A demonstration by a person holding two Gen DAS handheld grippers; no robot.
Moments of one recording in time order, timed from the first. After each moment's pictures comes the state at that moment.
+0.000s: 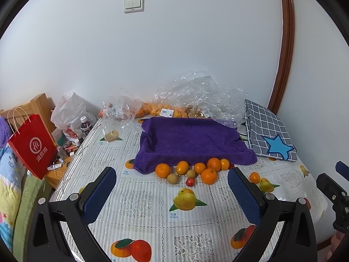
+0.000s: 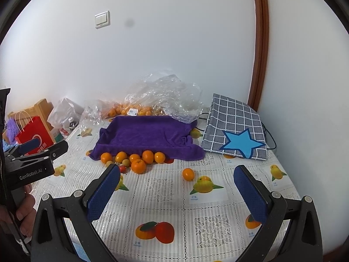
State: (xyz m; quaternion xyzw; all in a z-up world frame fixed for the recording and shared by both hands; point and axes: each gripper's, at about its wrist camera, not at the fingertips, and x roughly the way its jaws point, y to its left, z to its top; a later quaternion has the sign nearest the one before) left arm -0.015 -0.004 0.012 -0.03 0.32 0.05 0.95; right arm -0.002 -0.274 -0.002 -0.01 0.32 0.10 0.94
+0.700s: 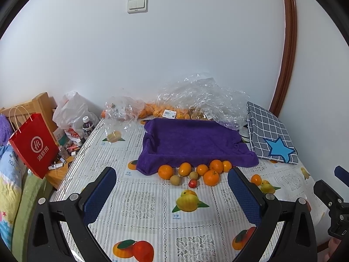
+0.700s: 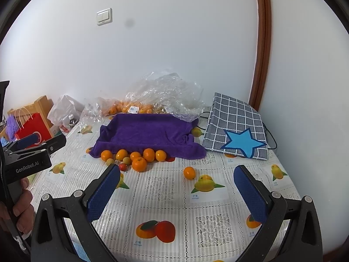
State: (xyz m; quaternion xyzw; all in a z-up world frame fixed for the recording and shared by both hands) left arm -0.015 0.001 0.012 -0.03 0.32 0.05 0.95; right arm -0.001 -0.268 -0.004 -0.02 0.32 0.10 0.94
